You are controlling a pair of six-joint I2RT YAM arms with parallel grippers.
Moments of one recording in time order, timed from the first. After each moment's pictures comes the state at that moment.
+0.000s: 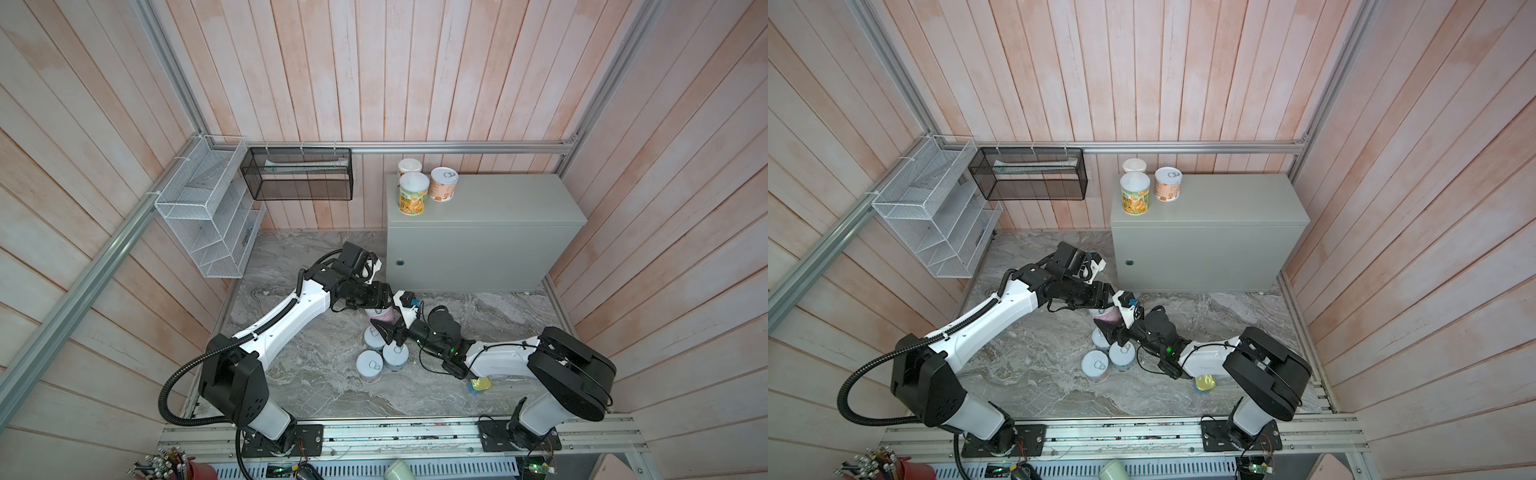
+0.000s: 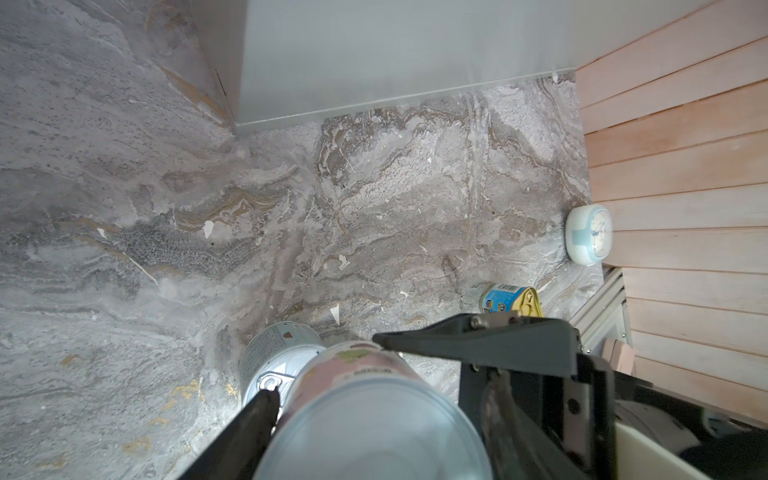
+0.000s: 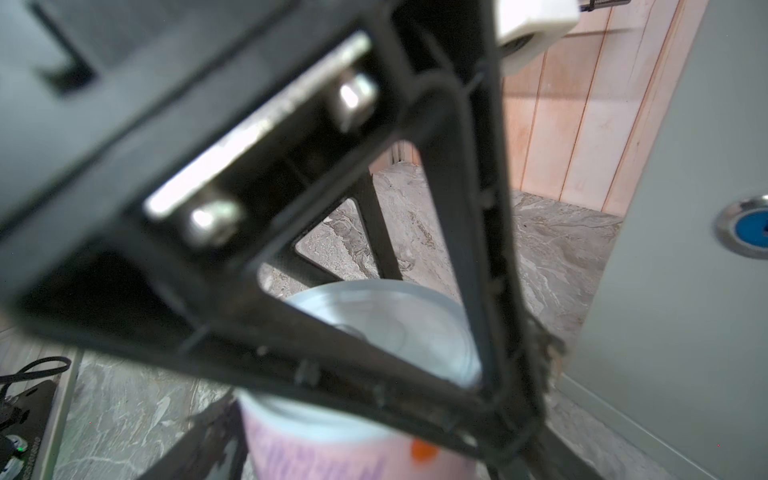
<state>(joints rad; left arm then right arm) -0.55 1.56 1.36 -0.77 0.39 -0.39 0.93 1.60 0.57 0.94 -0.09 0.16</state>
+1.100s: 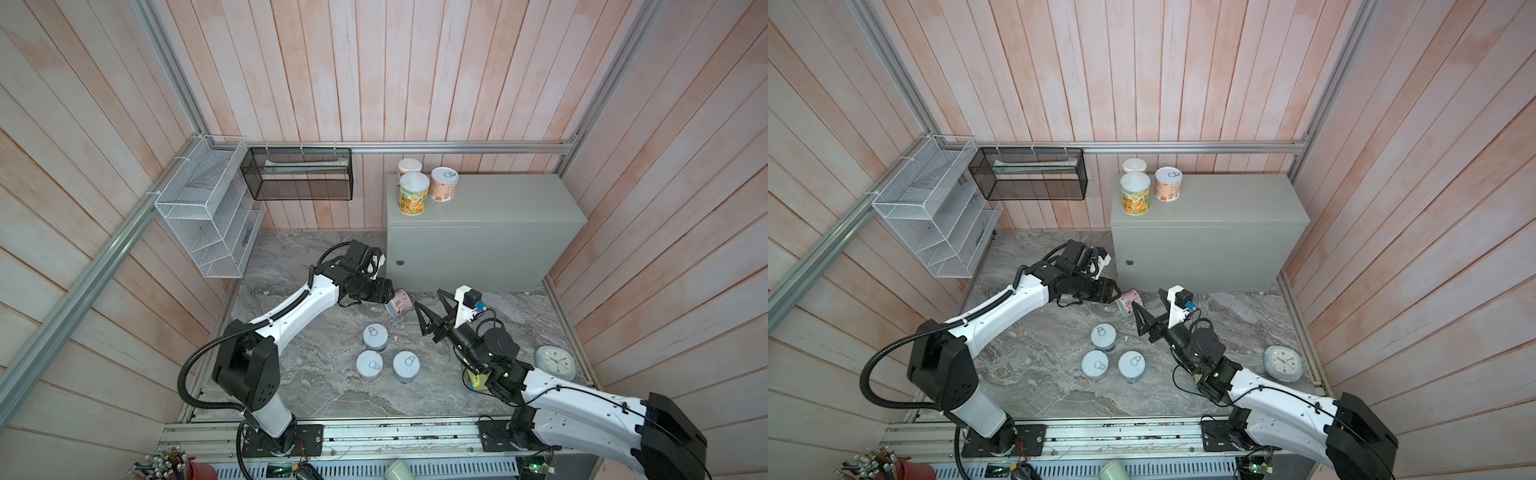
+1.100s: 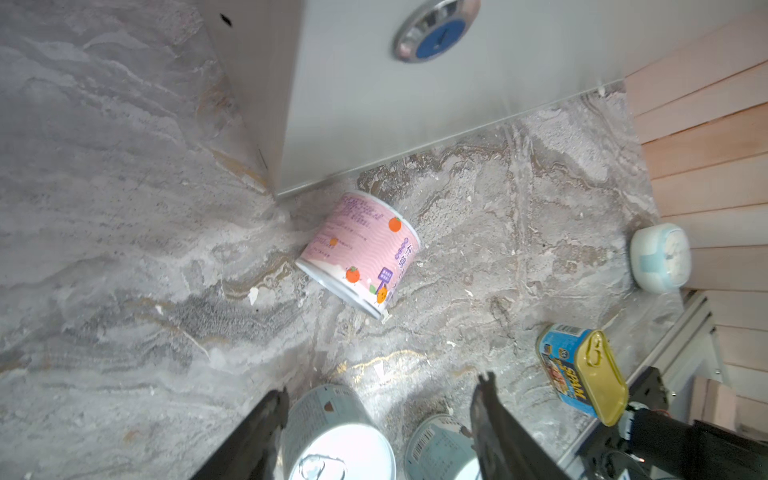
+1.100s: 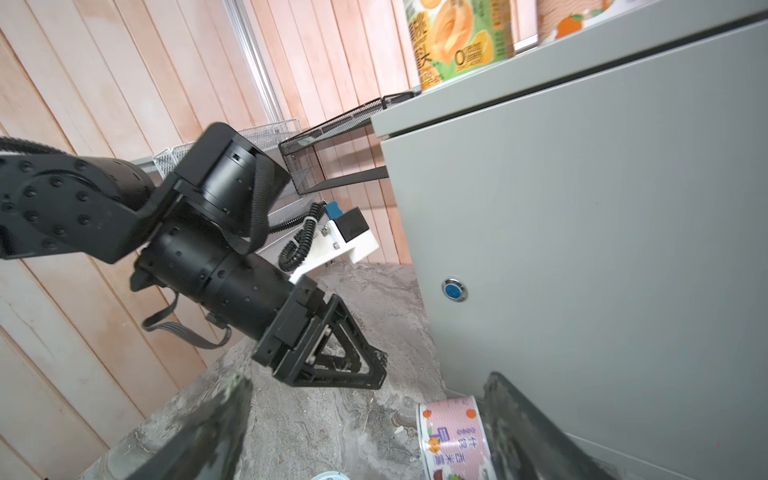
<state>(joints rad) -0.56 1.71 1.42 -0.69 0.26 -0.26 0.93 0.92 0.35 0.70 0.27 0.30</state>
